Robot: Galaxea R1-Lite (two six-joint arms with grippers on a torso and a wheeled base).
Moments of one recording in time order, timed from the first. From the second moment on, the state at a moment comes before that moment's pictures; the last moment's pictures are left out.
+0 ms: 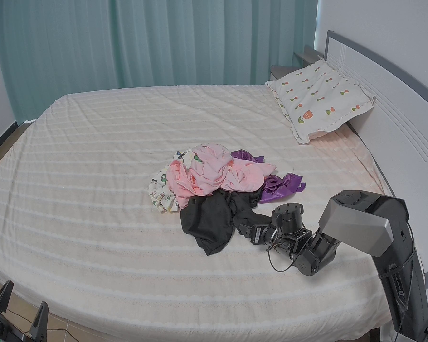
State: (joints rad) left arm 0.00 0.02 -0.02 0.00 -0.07 0.01; right arm 0.48 2.62 -1.13 -1.03 -0.12 0.38
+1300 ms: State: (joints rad) left arm 0.00 0.02 -0.02 0.00 -0.07 0.01; right arm 0.47 2.66 -1.12 -1.13 -0.12 0.42
